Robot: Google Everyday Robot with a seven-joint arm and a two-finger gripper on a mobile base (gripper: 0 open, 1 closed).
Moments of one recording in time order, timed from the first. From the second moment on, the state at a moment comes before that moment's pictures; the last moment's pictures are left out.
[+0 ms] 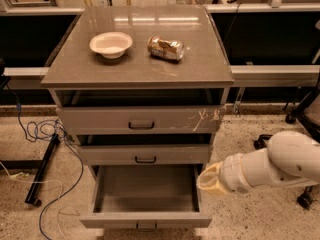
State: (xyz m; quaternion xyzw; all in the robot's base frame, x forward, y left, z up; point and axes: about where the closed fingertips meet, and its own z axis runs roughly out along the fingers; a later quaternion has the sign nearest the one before) arm 0.416 -0.131 0.639 -0.60 0.72 0.20 0.28
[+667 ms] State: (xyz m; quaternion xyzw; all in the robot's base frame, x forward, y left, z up) arm 0.432 -0.147 0.534 -0.56 0.75 0.21 0.28
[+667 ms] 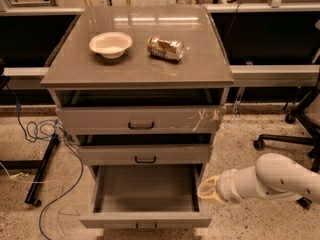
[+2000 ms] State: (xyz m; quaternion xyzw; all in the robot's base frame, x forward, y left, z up) arm 0.448 -0.117 0.431 -0.52 0.70 0.28 0.40
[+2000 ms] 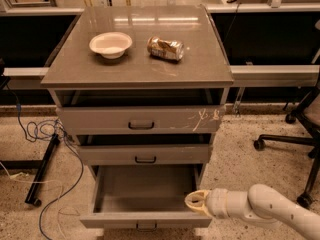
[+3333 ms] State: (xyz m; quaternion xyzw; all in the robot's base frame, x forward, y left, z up) arm 0.428 -0.103 0.342 -0.51 0.72 0.27 0.39
